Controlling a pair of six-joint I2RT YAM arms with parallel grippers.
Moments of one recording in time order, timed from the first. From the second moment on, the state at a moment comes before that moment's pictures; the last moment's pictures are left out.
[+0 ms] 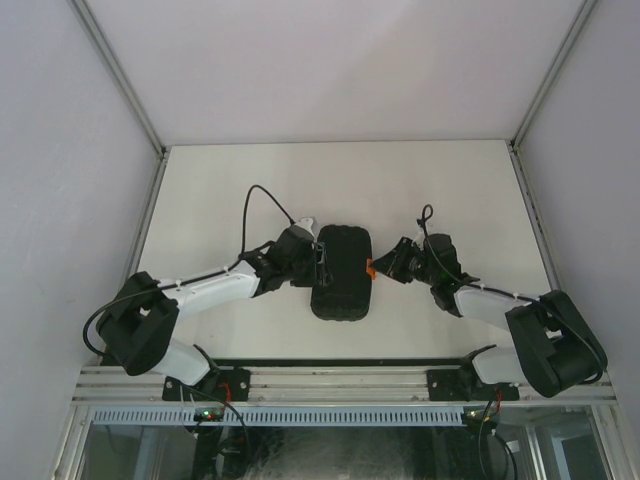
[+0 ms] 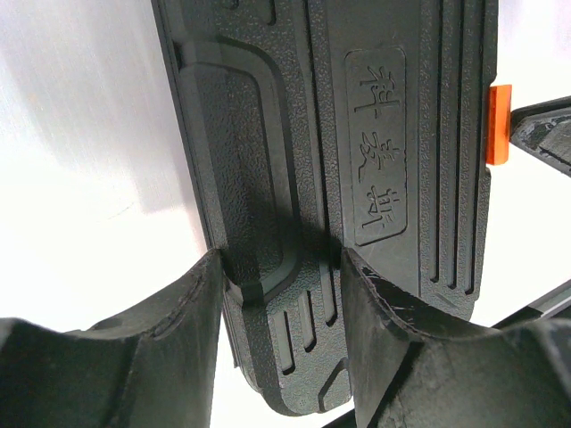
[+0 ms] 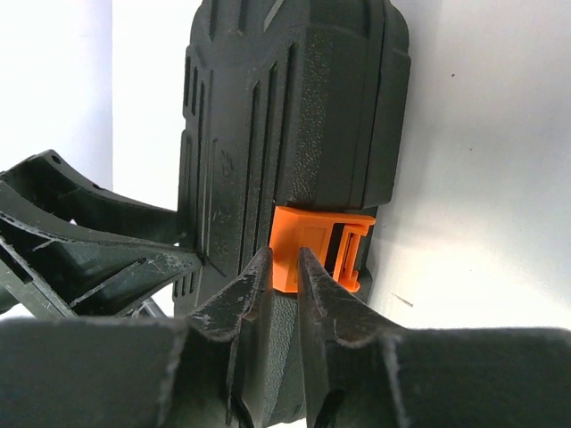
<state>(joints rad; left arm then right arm) -0.78 1.47 0.82 -0.19 -0.01 -0.70 0.40 1.33 0.39 0.44 -0.38 0.87</state>
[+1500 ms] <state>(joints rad) -0.78 1.50 0.86 -0.23 -0.05 -0.70 0.46 1.39 0.51 0.25 -0.25 0.77</state>
